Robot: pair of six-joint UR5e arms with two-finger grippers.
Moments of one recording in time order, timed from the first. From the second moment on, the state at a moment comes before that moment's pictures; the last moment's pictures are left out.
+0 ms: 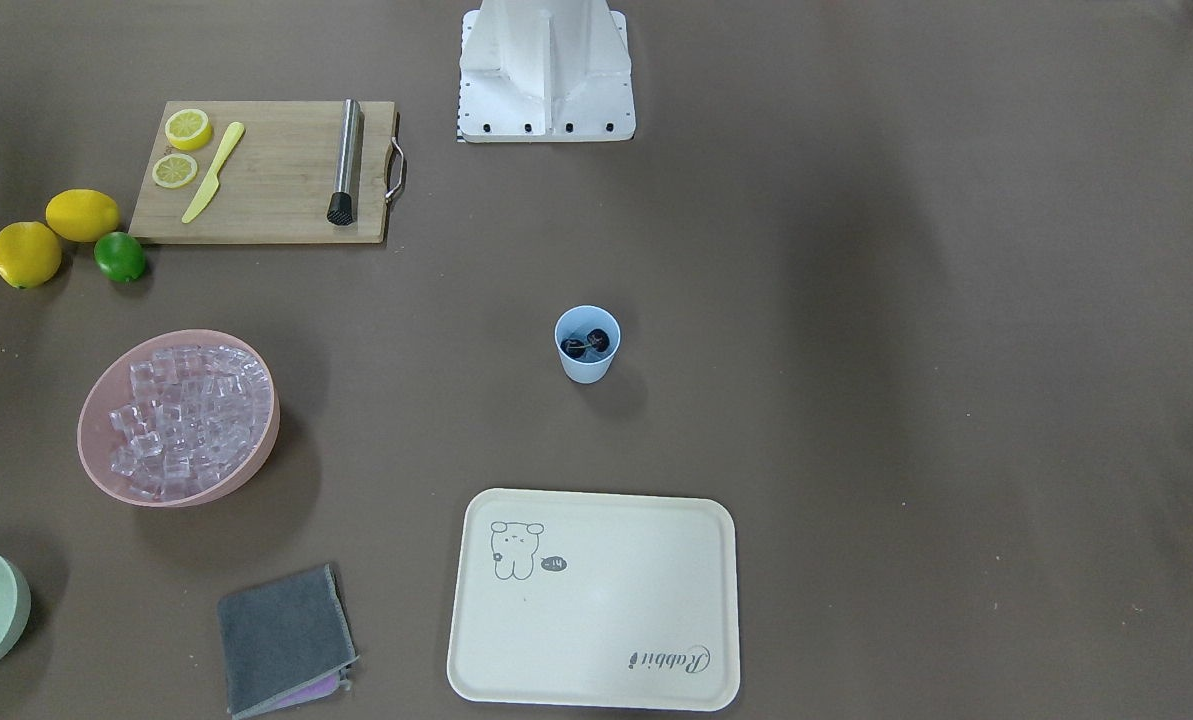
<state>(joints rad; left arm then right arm) -1.59 -1.48 -1.84 -1.68 -2.53 -0.14 1.58 -1.73 1.88 -1.64 2.36 0.01</state>
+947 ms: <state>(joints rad) -1.59 -1.50 -1.83 -1.68 -2.32 -0.14 1.59 -1.73 1.86 -1.64 2.35 0.02</state>
